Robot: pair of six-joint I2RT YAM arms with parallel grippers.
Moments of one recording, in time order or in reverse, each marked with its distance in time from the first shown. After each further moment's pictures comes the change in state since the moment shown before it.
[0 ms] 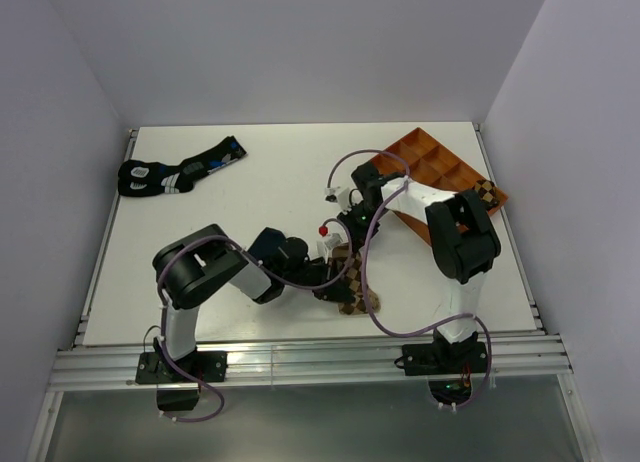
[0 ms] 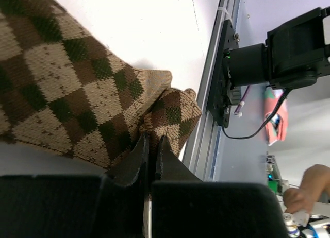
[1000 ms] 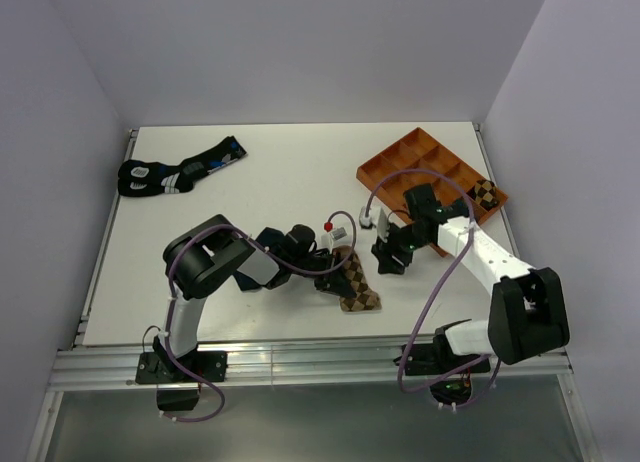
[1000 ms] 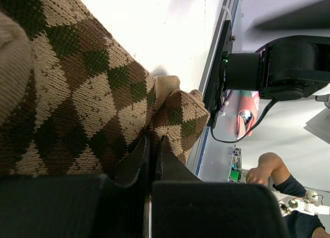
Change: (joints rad) left arm 0.068 0.108 0.143 -0.180 0.147 -0.095; right arm -0.169 -0.597 -0.397 -0.038 -0.193 -0.451
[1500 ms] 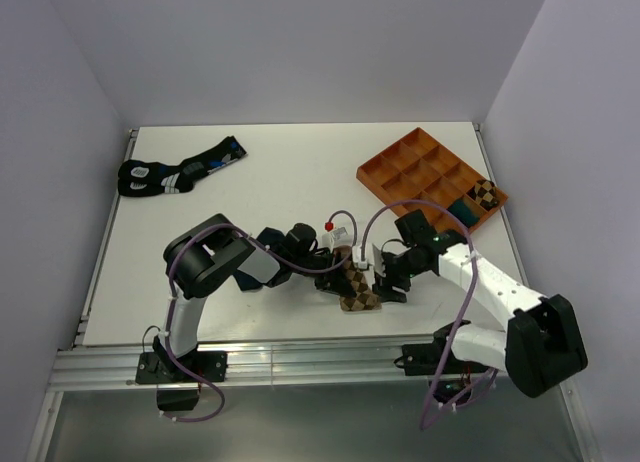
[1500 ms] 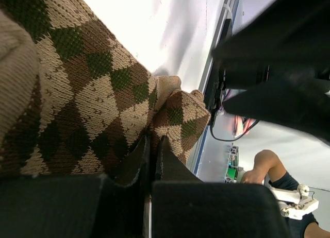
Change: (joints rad) left arm 0.005 0.008 0.020 -0.039 0.014 0.000; right arm 0.123 -0.159 -0.192 -0.047 -0.042 -0.241
